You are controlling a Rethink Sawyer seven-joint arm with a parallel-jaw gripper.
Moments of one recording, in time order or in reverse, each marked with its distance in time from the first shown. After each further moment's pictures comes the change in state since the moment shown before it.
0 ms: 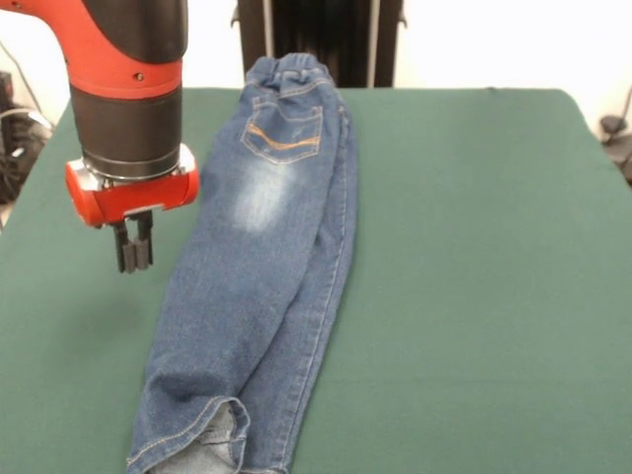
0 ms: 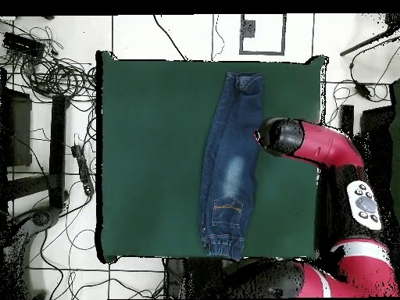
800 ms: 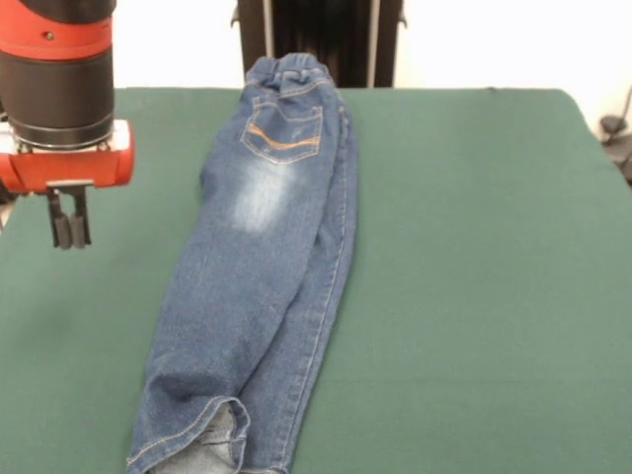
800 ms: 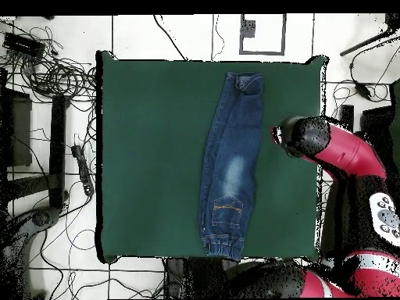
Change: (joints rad) arm 0.000 -0.015 -0.112 -0.016 0.165 0.000 0.073
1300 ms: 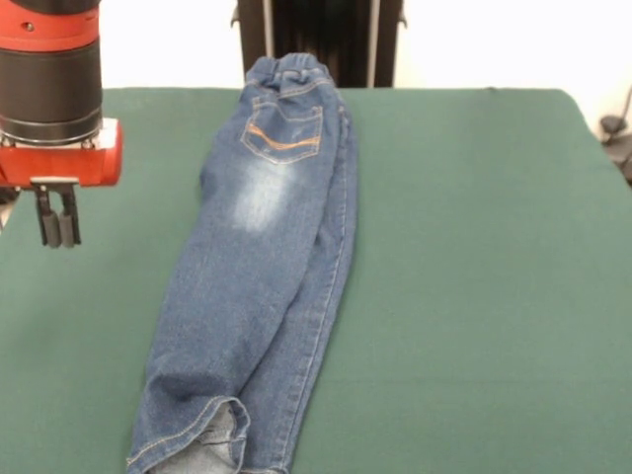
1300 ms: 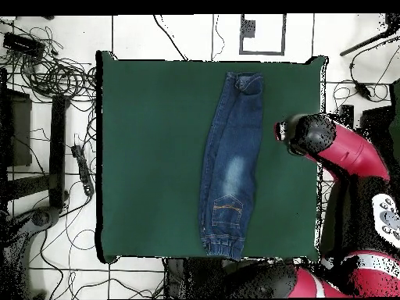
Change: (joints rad) arm 0.018 0.009 -0.038 -0.018 0.069 0.000 0.061
